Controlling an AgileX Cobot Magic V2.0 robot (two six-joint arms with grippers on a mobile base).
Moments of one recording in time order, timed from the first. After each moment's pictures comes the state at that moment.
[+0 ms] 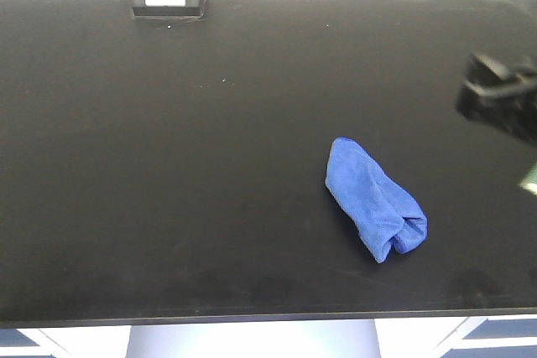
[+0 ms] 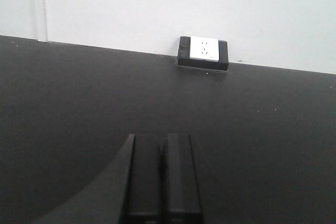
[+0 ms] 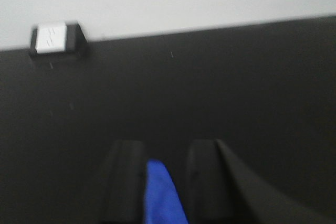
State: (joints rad) left arm 0.06 -0.01 0.03 0.07 0.16 -0.18; right arm 0.61 0.80 -0.71 -0.83 0.60 1.09
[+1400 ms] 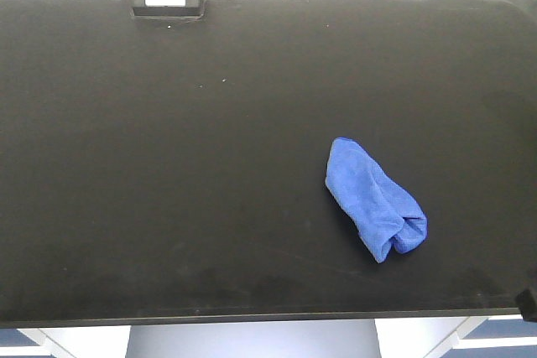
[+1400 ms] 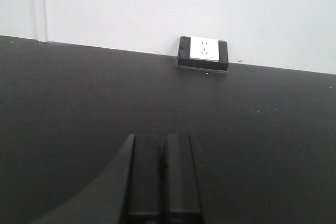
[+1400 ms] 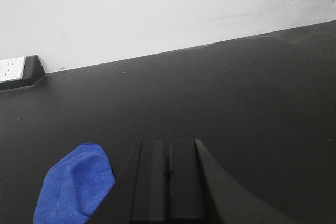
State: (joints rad) left arm 0.06 -0.01 0.03 0.07 0.15 -0.18; right arm 0.00 -0.01 0.03 -0.02 0.17 0.21
